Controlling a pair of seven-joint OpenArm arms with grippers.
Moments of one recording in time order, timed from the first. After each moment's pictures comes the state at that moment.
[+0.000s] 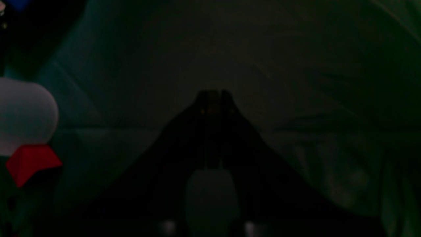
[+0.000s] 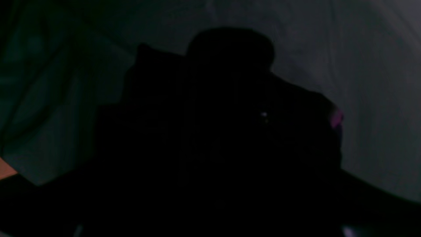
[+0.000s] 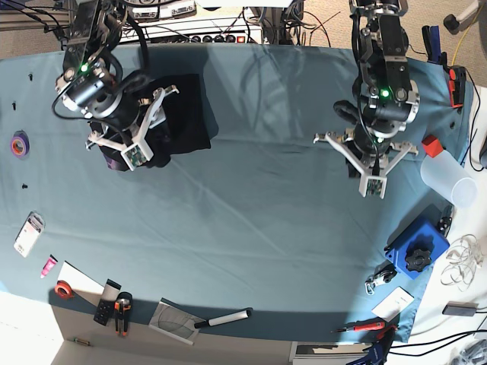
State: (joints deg) left arm 10.1 -0.2 -3.3 115.6 -2.3 -7.3 55.2; right arm -15.2 13.3 11.6 124.7 19.4 33.3 -68.5
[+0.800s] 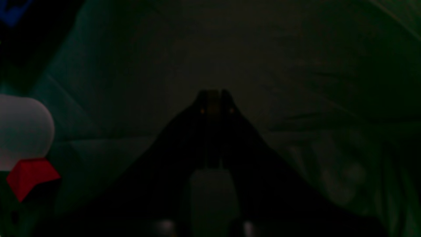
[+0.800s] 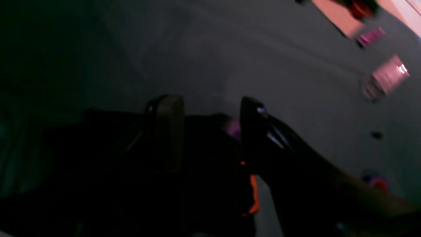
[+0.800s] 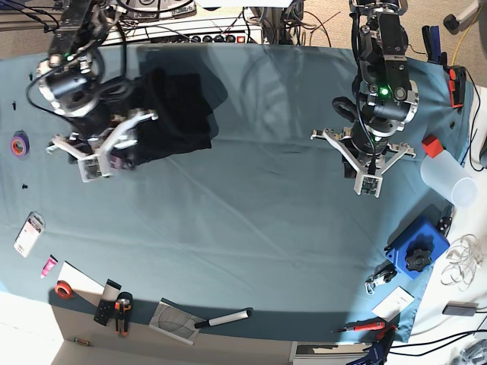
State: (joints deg) left arm 10.1 -0.2 -3.2 115.6 -2.3 -9.6 54.1; right arm -13.8 13.3 18.6 131.2 16.4 24.3 -64.4
